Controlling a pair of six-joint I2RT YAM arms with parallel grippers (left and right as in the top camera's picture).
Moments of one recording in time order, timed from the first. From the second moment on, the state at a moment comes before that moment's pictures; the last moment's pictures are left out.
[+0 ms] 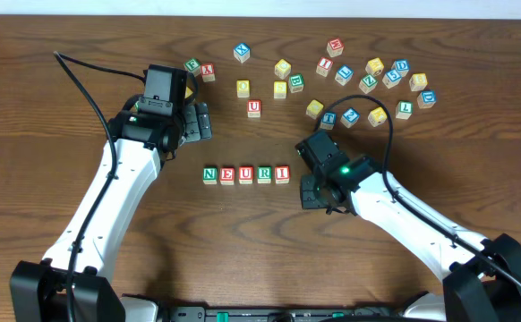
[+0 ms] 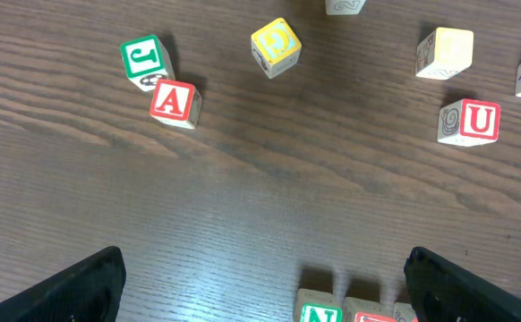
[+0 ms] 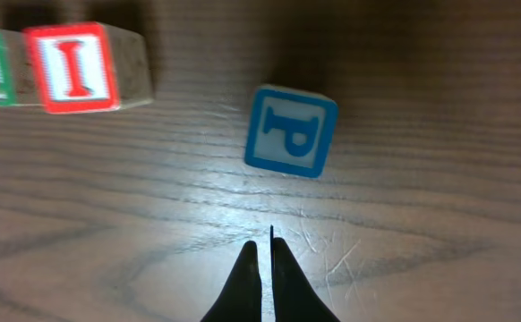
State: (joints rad) left arm -0.21 1.52 1.21 -0.73 -0.16 -0.33; right arm 0.61 1.57 0.96 -0.73 0.03 0.58
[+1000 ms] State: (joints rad) left arm -0.21 1.52 1.21 -0.73 -0.16 -0.33; right arm 0.61 1.60 0.87 -0.62 0.11 0.69
